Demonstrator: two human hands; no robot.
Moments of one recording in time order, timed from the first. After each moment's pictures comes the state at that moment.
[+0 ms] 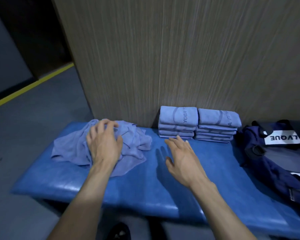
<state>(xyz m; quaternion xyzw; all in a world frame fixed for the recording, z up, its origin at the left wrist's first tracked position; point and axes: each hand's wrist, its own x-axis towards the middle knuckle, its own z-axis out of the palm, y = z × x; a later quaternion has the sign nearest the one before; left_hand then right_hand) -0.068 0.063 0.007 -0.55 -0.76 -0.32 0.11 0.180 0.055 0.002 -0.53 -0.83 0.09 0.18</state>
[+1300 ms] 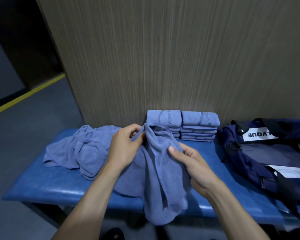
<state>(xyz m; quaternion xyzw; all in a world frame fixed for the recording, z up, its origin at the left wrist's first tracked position) 0.023 0.032 0.062 -0.64 -0.55 -0.49 -0.22 0.236 0.002 0.049 -0.36 -0.50 0.65 0.45</state>
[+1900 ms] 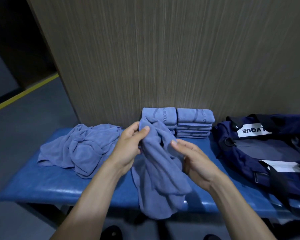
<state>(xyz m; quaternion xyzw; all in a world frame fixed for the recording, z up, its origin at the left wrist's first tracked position) 0.059 0.020 0.072 -0.47 -0.43 -0.54 -0.55 0.254 0.005 0.056 -0.34 -0.45 0.70 0.43</state>
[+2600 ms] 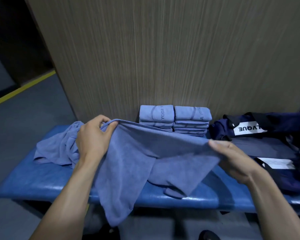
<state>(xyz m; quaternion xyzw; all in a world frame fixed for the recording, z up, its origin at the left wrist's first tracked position) -0.019 0.036 0.060 -0.54 -0.70 -0.47 0.03 0.357 0.013 0.051 -0.44 -0.53 0.60 0.40</state>
